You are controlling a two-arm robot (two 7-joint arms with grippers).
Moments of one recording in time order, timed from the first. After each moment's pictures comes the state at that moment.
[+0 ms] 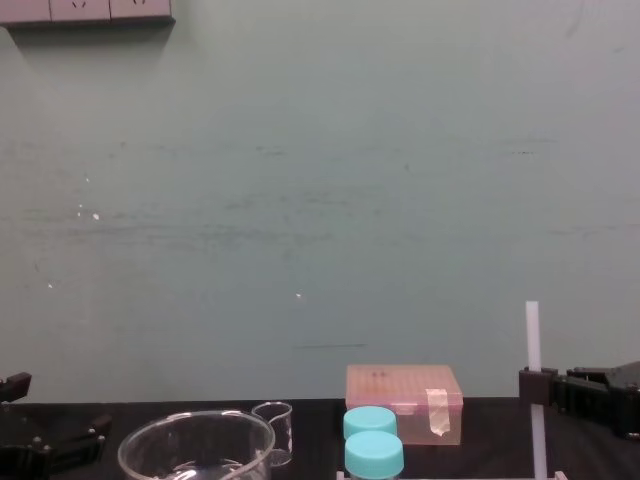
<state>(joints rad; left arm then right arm) -0.20 0.60 0.45 -1.41 -0.25 -0.12 0.03 0.26 0.66 -0.44 -1.50 0.73 0.06 0.64</state>
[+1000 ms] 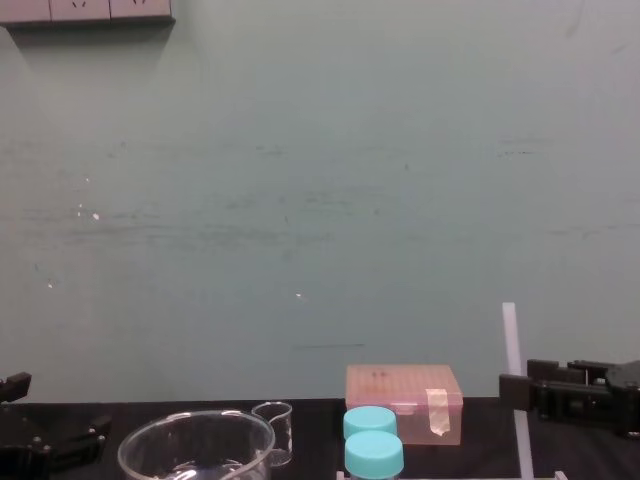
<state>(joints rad) -0.20 0.60 0.45 -1.41 -0.25 -0.12 0.03 0.26 0.66 -0.44 -1.50 0.73 0.06 0.64</state>
